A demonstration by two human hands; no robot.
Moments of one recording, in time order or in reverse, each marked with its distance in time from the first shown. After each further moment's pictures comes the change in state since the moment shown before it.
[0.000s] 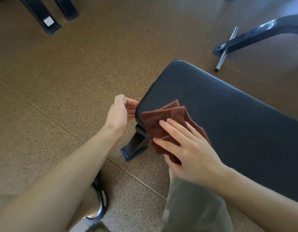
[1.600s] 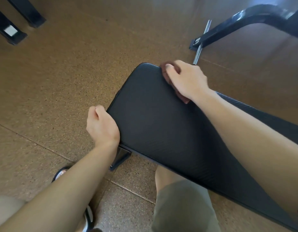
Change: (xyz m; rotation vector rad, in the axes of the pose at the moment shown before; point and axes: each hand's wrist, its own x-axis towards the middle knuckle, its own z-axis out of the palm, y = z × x) left_hand 0.005 -0.006 0.069 0.056 0.453 0.066; right_hand 0.101 0.171 -0.047 0.206 0.067 0.874
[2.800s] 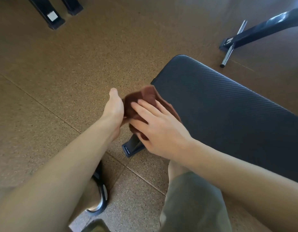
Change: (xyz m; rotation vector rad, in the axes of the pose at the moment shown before) left_hand 0.027 0.012 -0.062 -0.070 -0.363 -0.394; right_hand -0.155 -0.089 0.083 -0.255 -0.034 -0.979
